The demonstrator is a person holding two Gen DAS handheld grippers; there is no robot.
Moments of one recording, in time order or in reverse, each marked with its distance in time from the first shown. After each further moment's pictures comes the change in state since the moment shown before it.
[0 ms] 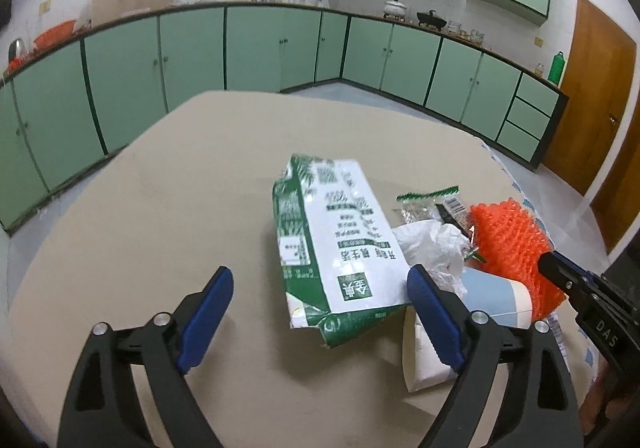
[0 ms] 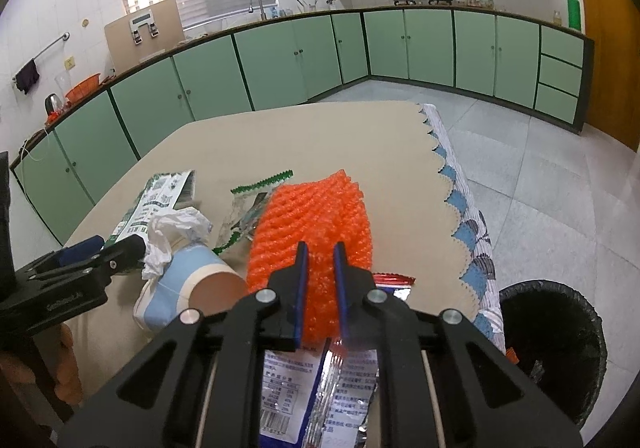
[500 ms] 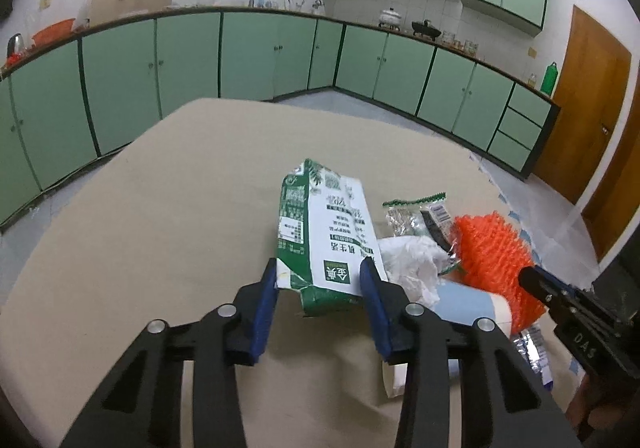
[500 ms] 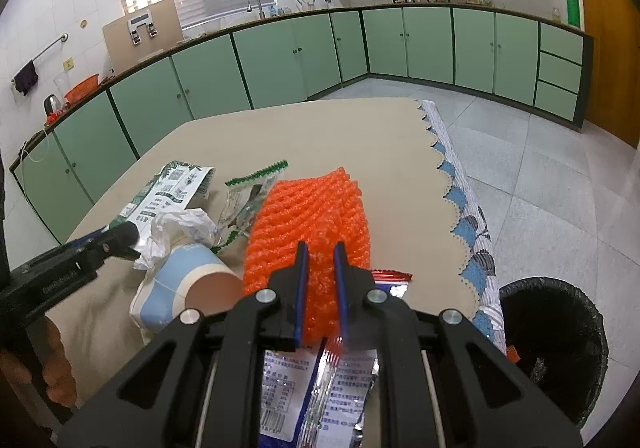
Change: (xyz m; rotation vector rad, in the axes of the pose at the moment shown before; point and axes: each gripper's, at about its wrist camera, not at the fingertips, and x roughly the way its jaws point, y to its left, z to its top) left arm -0.011 -0.001 -0.001 -0.011 -0.044 -0.034; right arm 0.001 -0.004 -0.001 0.005 0.004 0.001
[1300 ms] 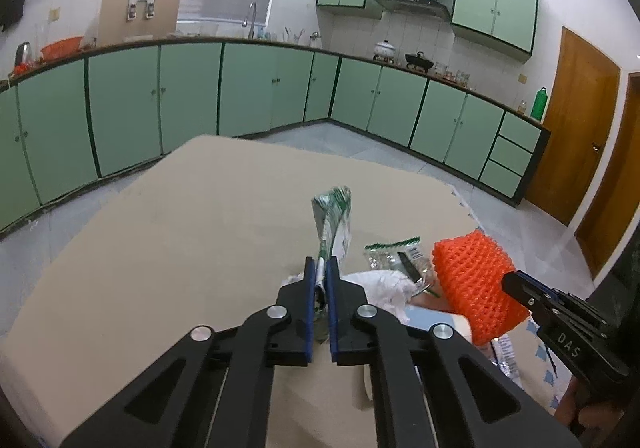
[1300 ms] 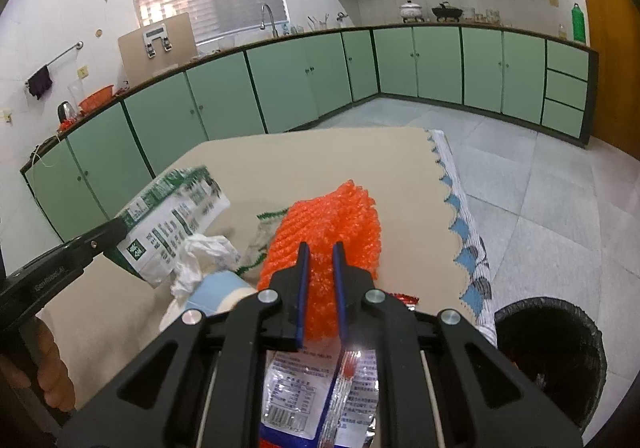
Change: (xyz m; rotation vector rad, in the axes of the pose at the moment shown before) left arm -0.036 -0.008 0.010 -0.001 -0.121 -0.019; right arm -0.025 0.006 0.009 -0.024 -0.074 0.039
